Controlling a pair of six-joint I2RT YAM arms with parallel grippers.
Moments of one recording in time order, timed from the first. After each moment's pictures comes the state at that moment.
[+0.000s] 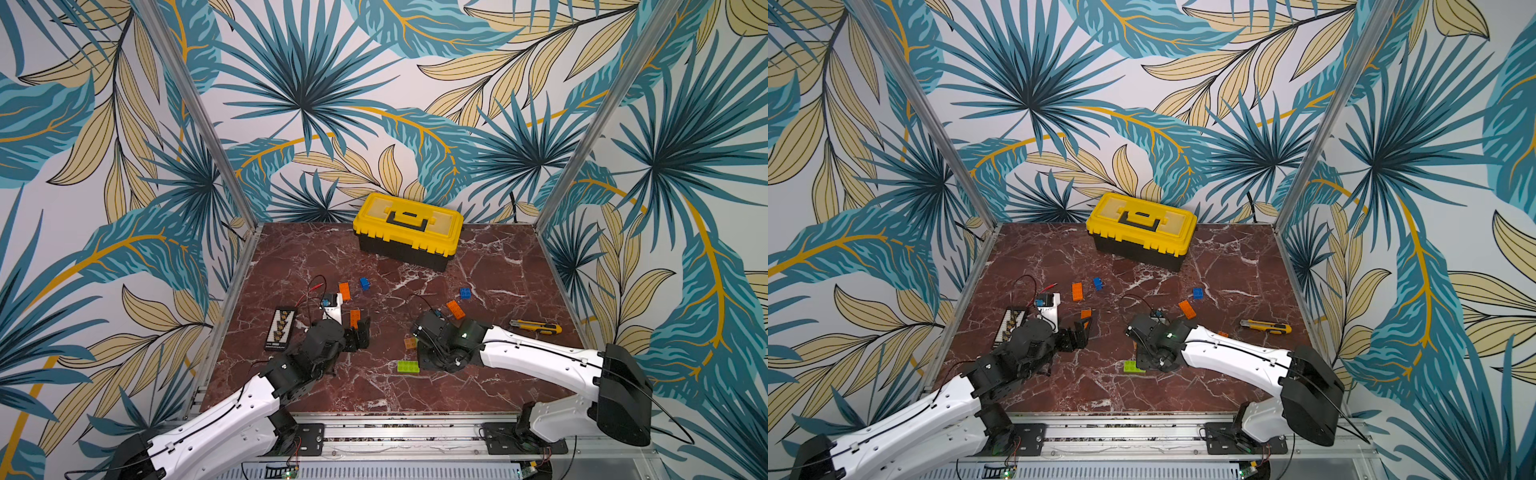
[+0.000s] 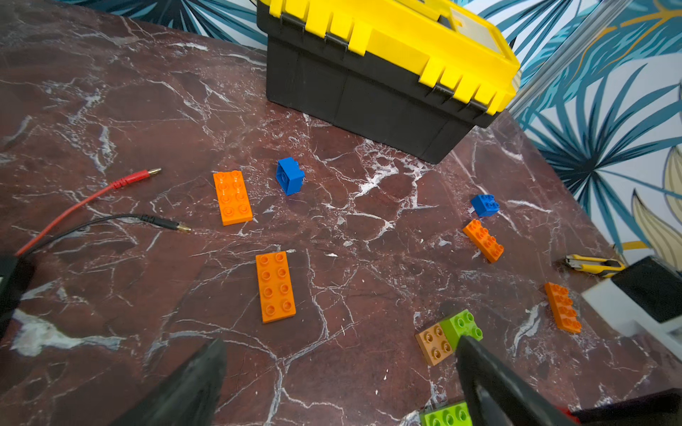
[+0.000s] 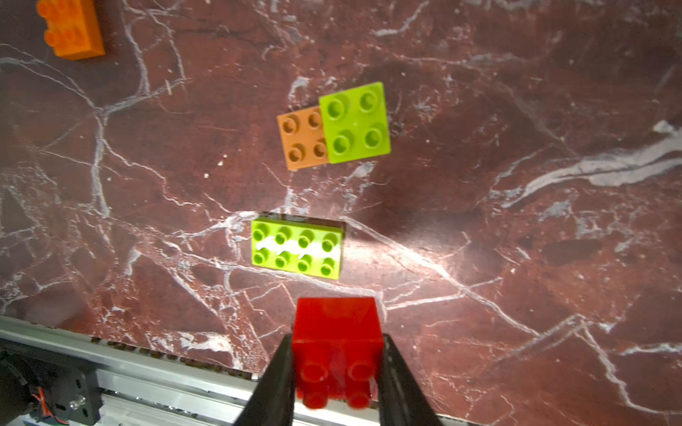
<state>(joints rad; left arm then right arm) -0.78 0.77 0.46 -0.18 -0.34 -0.60 0.99 1.44 1.00 -0.81 0.11 0.99</state>
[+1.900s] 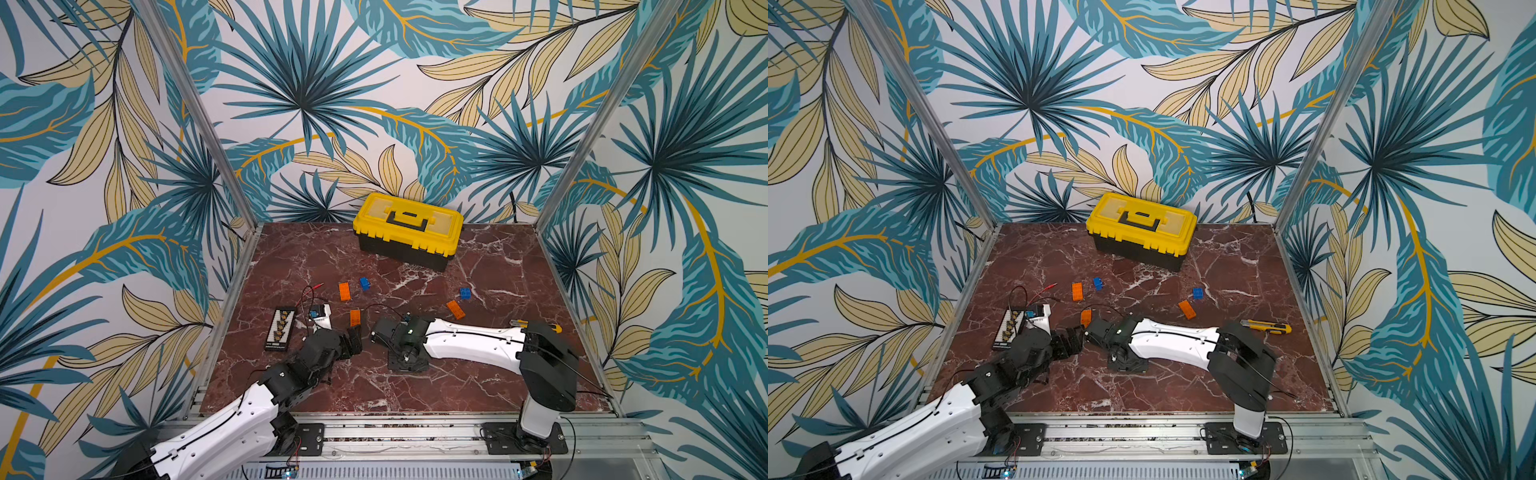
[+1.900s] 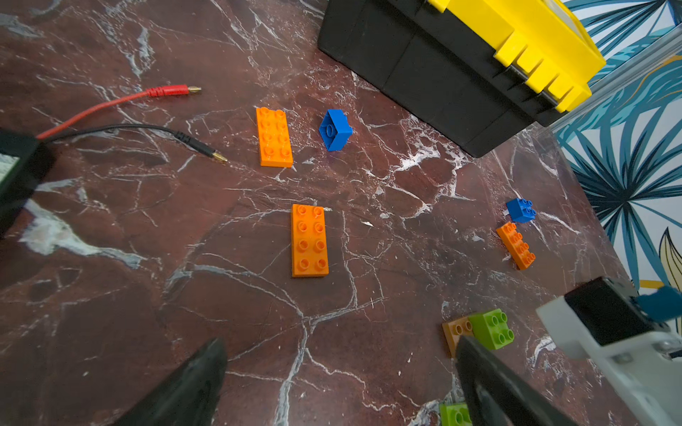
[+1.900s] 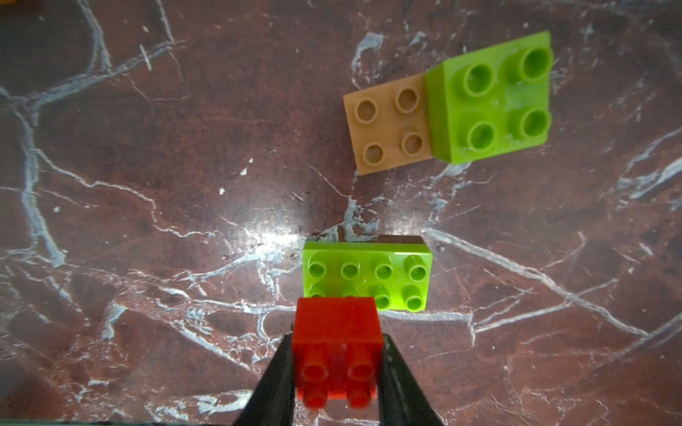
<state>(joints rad) -0.73 0.75 0.36 -0.21 -0.34 -0.78 1.08 1.81 1.27 -0.92 0.14 1.13</state>
